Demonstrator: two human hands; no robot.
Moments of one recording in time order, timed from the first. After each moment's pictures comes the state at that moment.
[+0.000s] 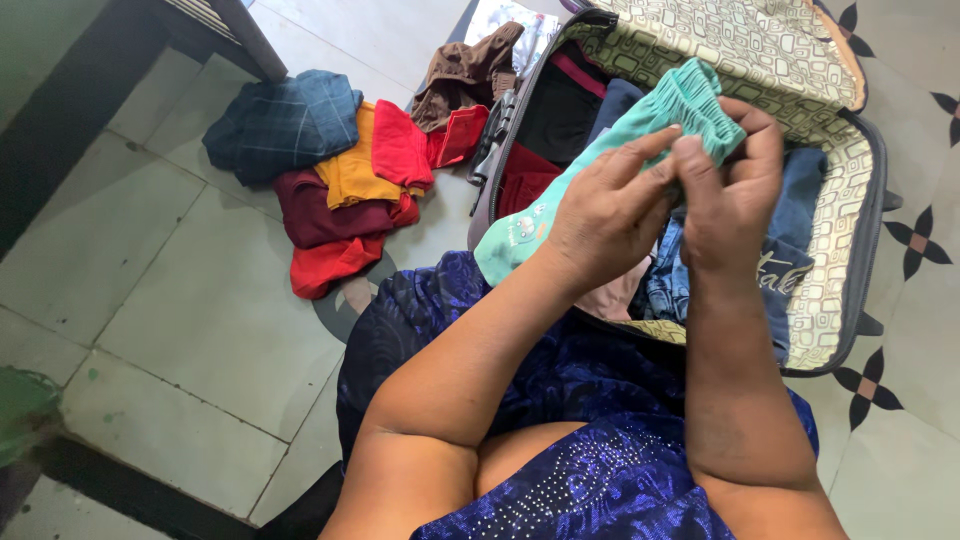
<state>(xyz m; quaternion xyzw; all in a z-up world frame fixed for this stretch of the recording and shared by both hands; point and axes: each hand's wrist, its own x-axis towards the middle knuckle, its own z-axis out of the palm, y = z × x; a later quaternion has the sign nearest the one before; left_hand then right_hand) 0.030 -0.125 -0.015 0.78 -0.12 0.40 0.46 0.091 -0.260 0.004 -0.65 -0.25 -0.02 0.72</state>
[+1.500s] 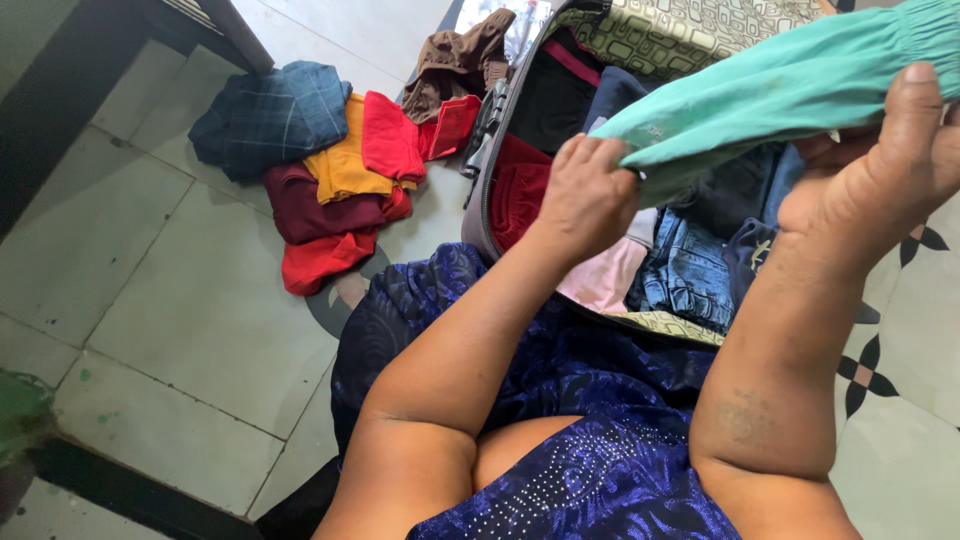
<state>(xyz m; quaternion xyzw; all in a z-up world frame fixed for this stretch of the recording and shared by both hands) 0.057 -0.127 -0.069 0.88 -0.08 0.36 0.31 0.131 -0.323 0.039 -0.59 -0.18 -0.12 0.78</state>
